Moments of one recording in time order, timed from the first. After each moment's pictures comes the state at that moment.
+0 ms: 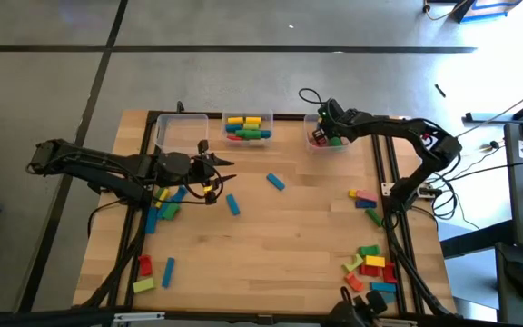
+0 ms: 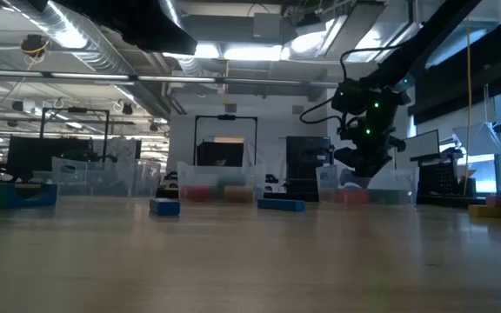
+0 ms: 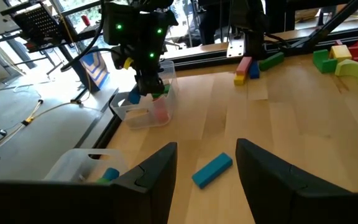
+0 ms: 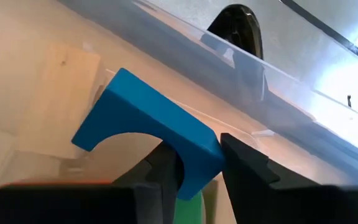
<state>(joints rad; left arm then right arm) -0.06 1.00 0.67 0.01 -0.38 0.16 -0.77 1.63 0.91 -0.34 0.37 0.15</state>
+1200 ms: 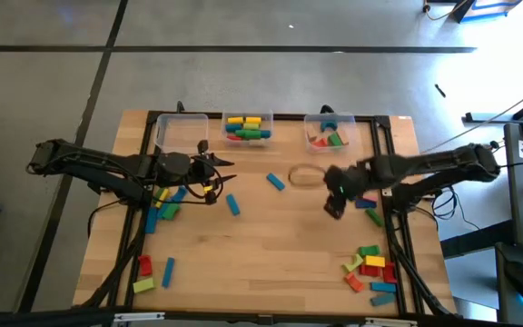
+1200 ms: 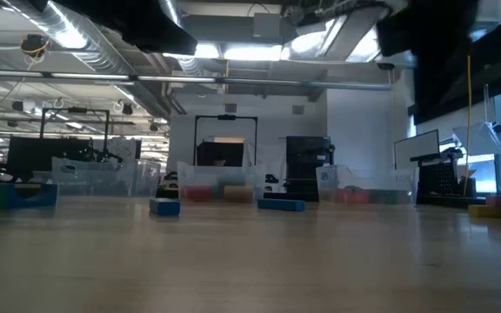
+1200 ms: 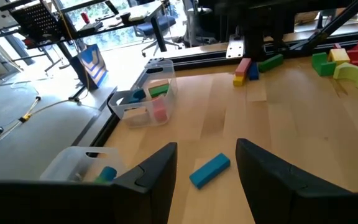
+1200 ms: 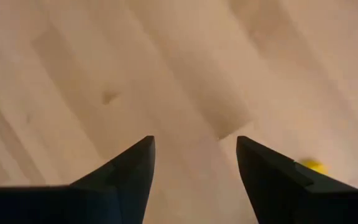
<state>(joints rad) -0.06 1.00 0.67 0.01 -0.38 0.14 0.13 1.21 1.01 -1.01 0.03 0.73</state>
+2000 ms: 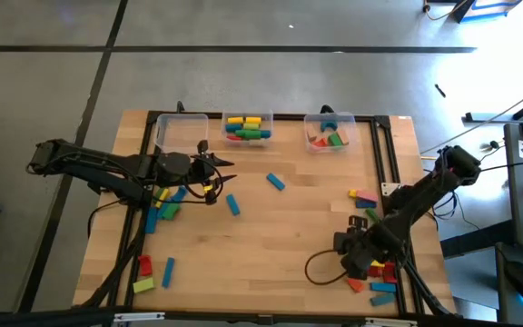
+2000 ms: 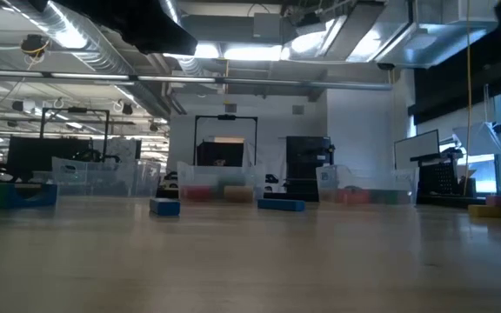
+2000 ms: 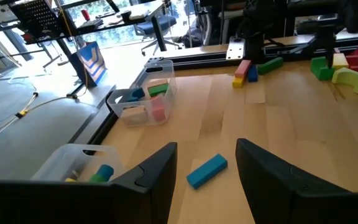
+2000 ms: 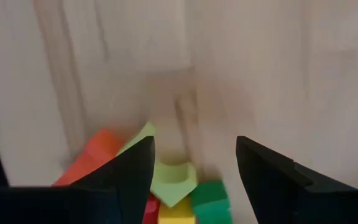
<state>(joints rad) -0.06 1.00 0.67 0.01 -0.38 0.11 0.77 1.46 0.97 -0.92 0.06 0.89</state>
